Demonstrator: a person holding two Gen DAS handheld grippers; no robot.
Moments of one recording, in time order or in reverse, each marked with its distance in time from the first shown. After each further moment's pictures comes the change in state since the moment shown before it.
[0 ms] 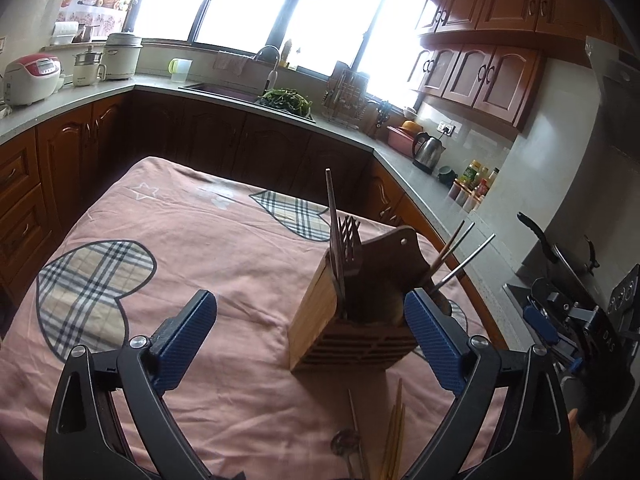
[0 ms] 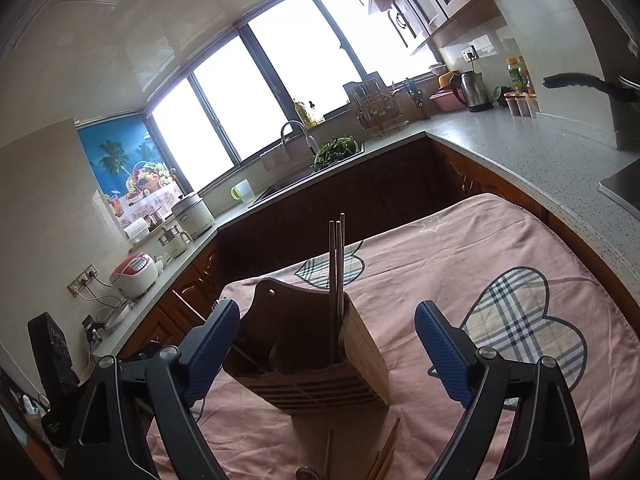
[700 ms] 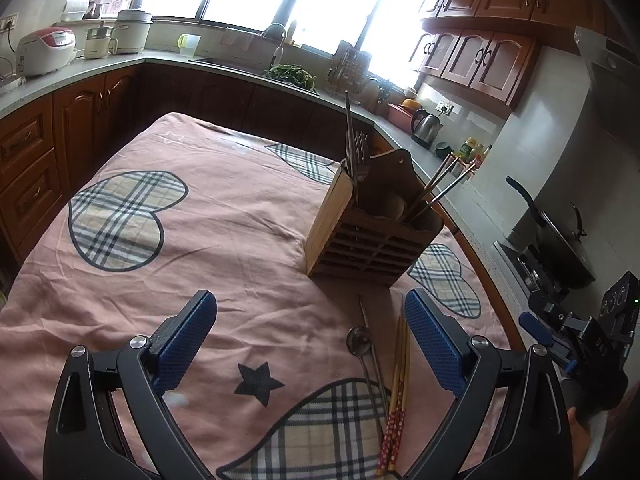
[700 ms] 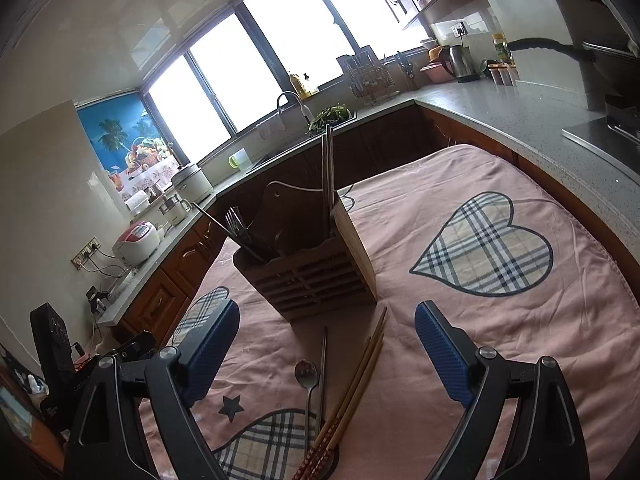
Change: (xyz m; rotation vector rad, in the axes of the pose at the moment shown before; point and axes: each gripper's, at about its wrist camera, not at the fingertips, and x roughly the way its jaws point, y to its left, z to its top) left arm -0.061 0.021 -0.075 -0.027 0.088 -0.013; right arm -0.064 -0.004 -0.080 0.017 0.112 -0.024
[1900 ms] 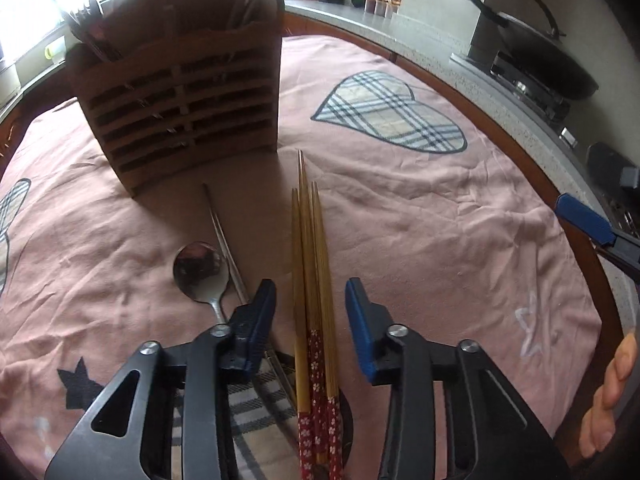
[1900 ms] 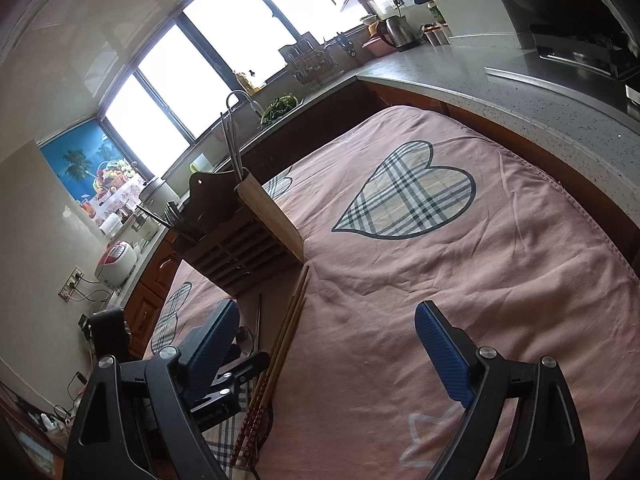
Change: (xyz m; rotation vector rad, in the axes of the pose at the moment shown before) left arm 0.146 -0.142 -0.087 0.457 0.400 -0.021; right arm -0.021 -0.077 -0.028 0.165 0.029 -0.084
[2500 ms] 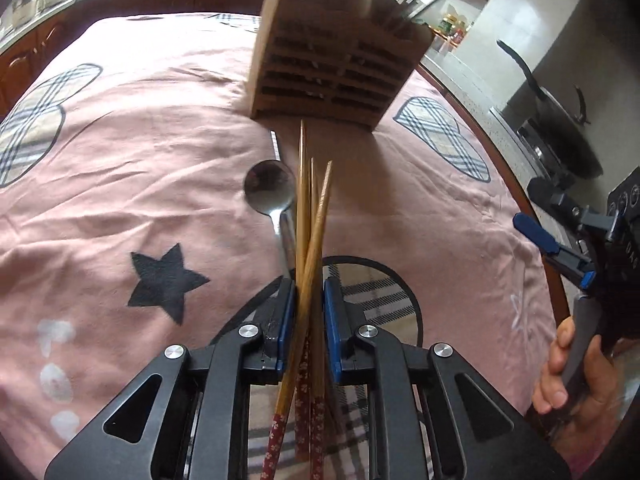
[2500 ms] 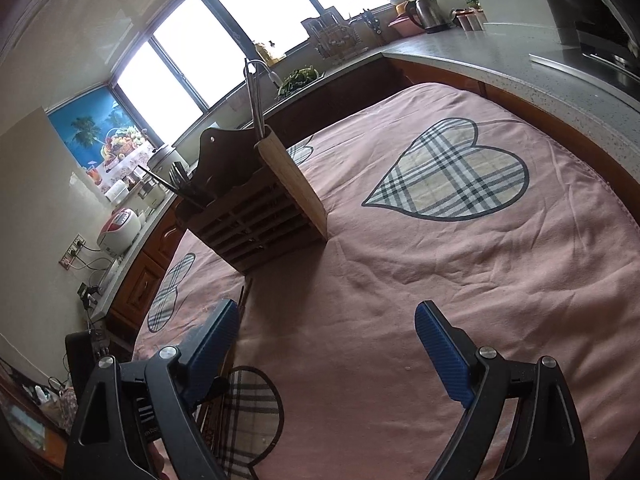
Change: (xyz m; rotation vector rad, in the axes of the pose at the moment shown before) left arm -0.056 0.100 -0.062 -0.320 -0.026 -0.099; right arm 0.050 0.036 -0.014 -0.096 0.105 0.041
